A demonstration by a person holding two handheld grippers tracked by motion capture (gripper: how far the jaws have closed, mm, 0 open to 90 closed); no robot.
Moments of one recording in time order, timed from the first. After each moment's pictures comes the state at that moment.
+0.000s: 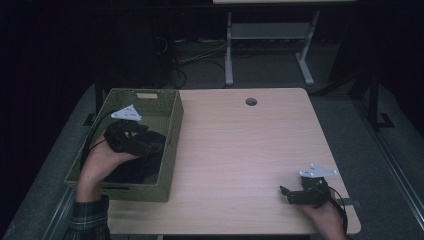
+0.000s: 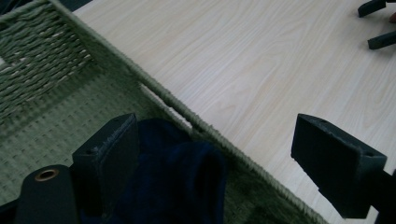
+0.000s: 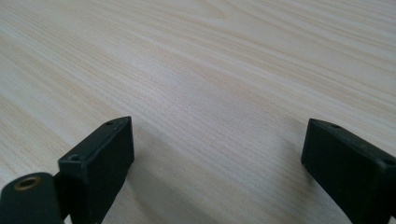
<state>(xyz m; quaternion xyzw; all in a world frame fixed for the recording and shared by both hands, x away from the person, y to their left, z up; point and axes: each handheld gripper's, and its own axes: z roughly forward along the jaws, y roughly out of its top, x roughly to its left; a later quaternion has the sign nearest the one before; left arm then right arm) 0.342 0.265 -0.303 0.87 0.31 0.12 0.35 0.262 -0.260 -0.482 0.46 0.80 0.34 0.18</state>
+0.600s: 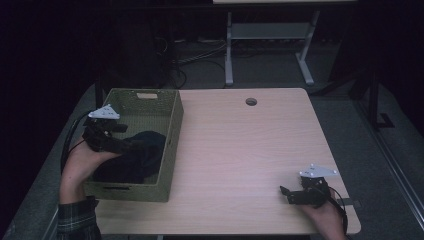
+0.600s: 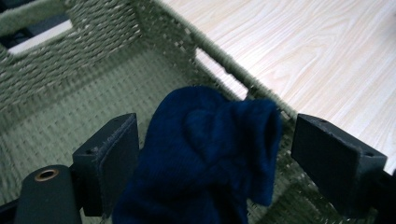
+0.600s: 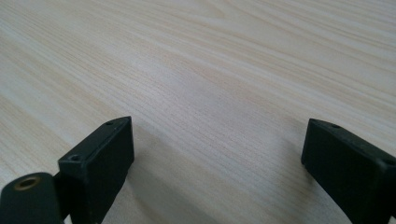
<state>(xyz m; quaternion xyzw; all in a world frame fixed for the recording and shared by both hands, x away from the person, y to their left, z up) 0.342 0.312 -0.306 0.85 0.36 0.15 0.34 0.262 -0.260 -0.482 0.46 0.80 0.34 0.18</state>
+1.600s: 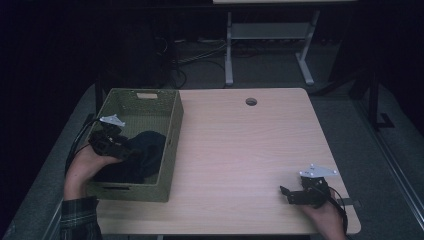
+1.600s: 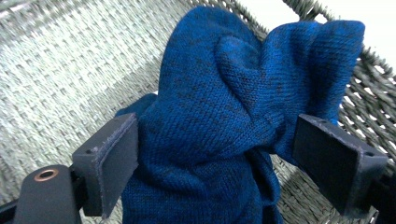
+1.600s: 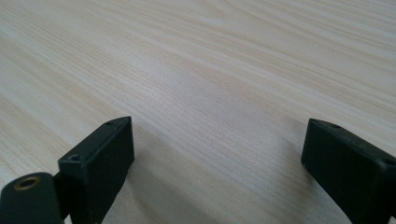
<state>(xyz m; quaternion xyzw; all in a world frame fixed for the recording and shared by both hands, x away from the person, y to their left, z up) 0.363 0.323 -0.353 0.87 0.39 0.09 0.27 0.262 -0.260 -0.482 0.46 0.80 0.34 0.18</state>
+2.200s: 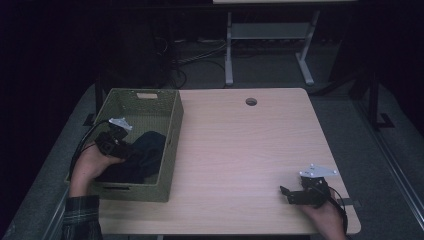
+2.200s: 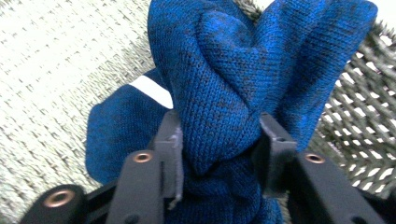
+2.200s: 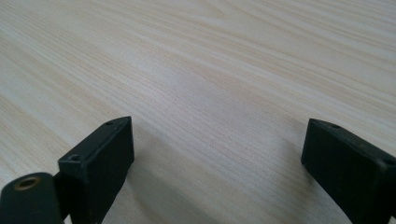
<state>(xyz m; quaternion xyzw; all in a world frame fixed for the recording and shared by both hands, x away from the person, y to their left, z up) 0.369 0.316 -0.360 0.90 0.37 0.05 0.24 0.262 -0.260 -0.482 0.46 0.80 0.34 0.18</state>
